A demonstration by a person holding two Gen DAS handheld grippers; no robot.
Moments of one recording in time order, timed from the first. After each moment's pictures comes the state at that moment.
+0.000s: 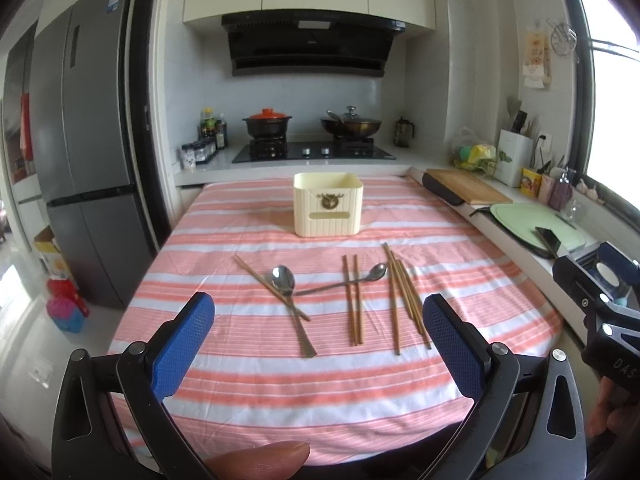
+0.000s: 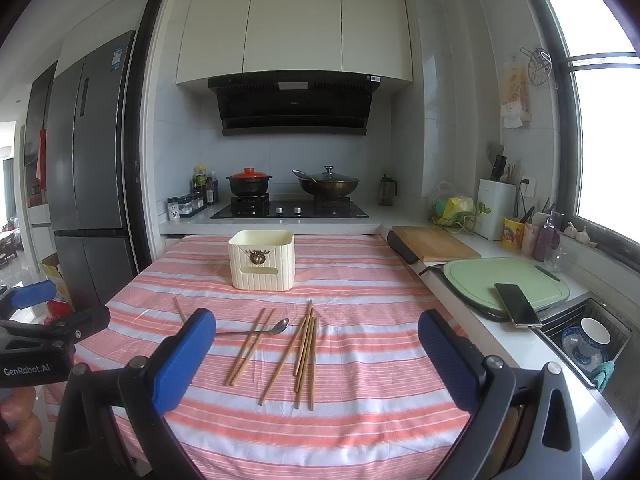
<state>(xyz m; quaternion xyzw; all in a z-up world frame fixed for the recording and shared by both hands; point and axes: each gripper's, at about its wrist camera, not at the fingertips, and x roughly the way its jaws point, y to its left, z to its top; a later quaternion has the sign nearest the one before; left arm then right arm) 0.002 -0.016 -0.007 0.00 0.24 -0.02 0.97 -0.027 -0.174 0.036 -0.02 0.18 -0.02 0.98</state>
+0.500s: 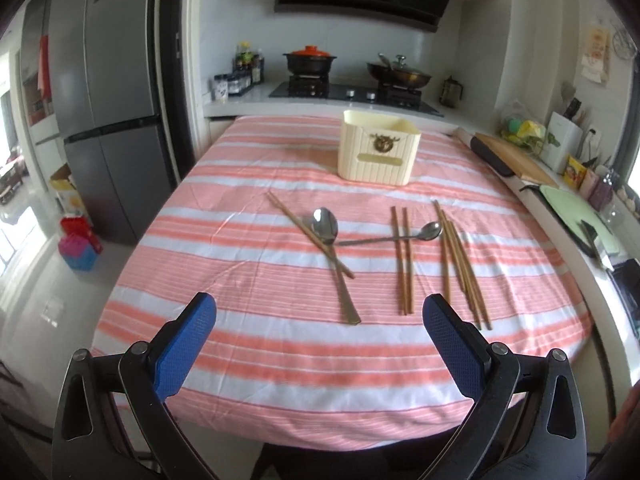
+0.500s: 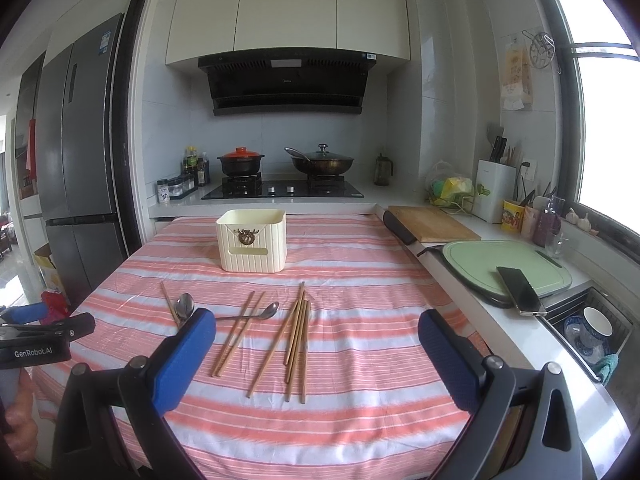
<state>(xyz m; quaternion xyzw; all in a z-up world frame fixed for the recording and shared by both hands) 0.061 0.027 -0.058 -0.05 0.35 0.04 0.93 0.005 -0.182 0.016 -0.02 0.22 -0.04 0.97</state>
